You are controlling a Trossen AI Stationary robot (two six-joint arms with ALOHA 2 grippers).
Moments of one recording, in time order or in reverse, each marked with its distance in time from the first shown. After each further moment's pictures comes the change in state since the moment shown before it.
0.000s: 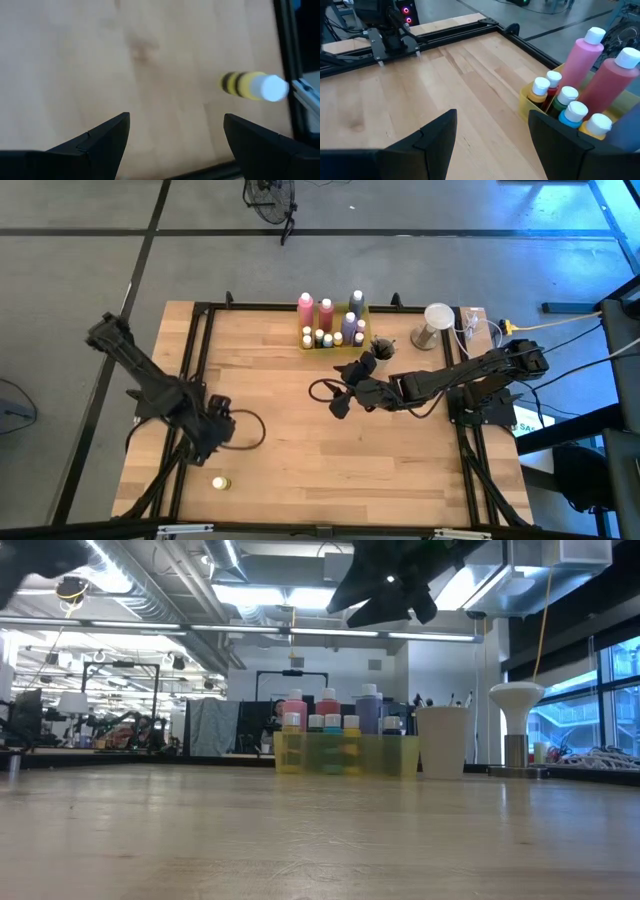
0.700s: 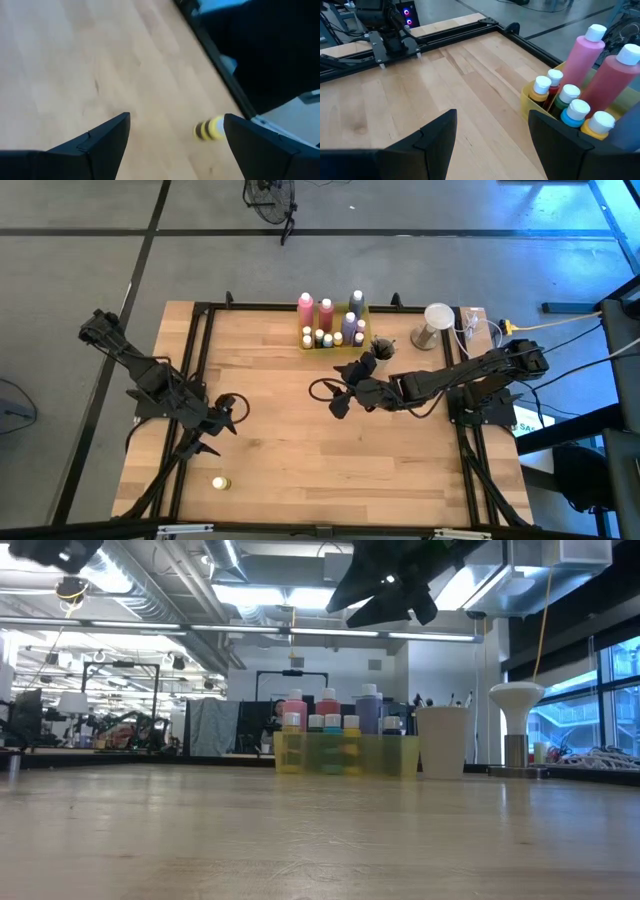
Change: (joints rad) left arm 0.074 -0.293 -0.194 0.364 0.084 0.231; right arm 0.000 0.000 0.000 0.001 -0.004 0.023
